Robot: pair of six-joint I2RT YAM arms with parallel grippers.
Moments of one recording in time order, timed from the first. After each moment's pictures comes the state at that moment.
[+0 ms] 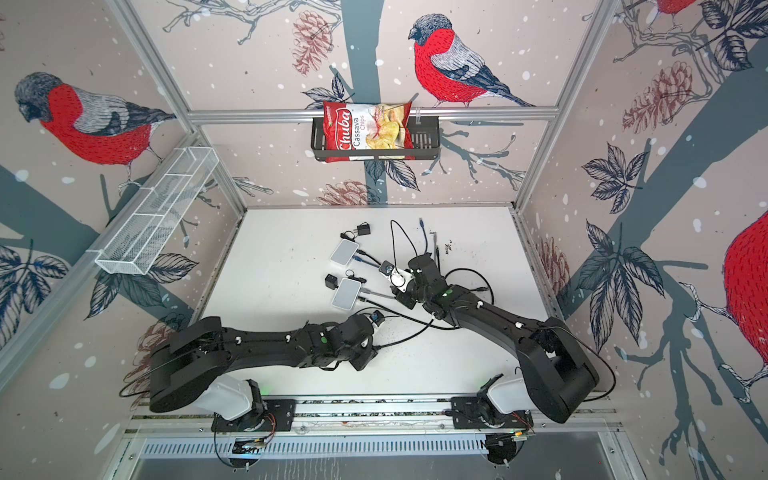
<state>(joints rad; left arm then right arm) -1.12 1.53 0.66 -0.18 -0.06 -0.31 0.68 1.39 0.77 -0.04 -0.10 -0.50</state>
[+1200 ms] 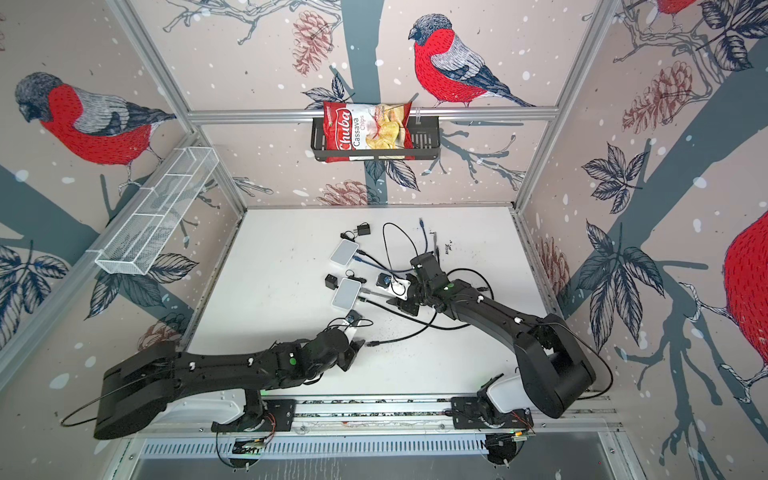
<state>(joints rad) -1.15 1.17 0.37 0.06 -0.37 -0.35 0.66 1.44 0.84 -0.25 -0.40 -0.73</state>
